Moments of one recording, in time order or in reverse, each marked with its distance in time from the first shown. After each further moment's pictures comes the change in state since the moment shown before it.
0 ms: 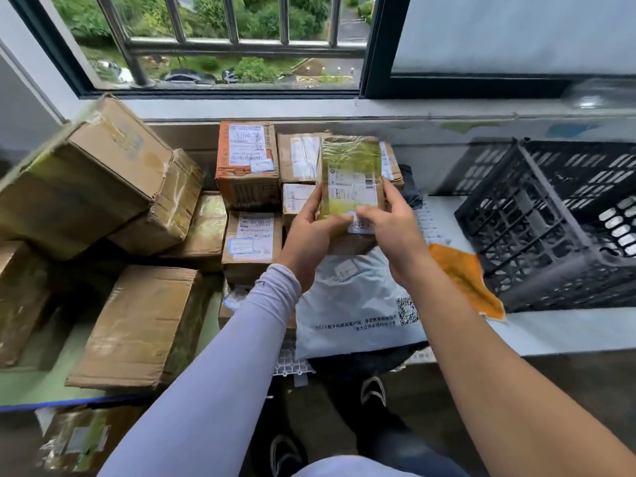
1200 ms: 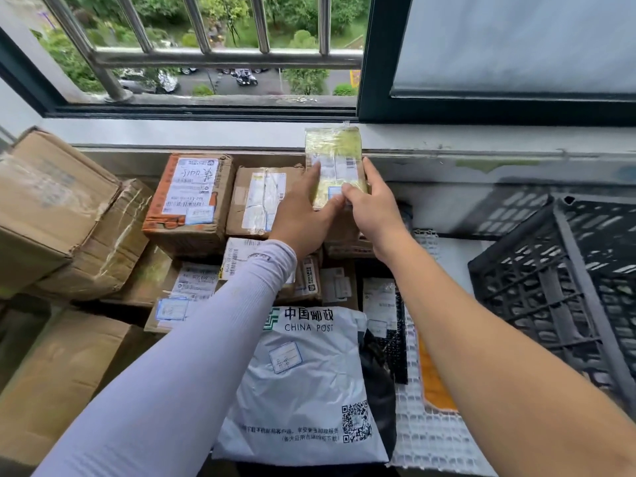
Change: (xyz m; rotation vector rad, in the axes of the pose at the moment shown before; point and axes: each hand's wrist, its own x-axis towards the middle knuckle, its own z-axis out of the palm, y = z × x) left_hand 0.191 0.023 0.072 0.900 0.264 0.224; right_hand 0.233 -0.009 -0.052 -0.131 -0.121 0.059
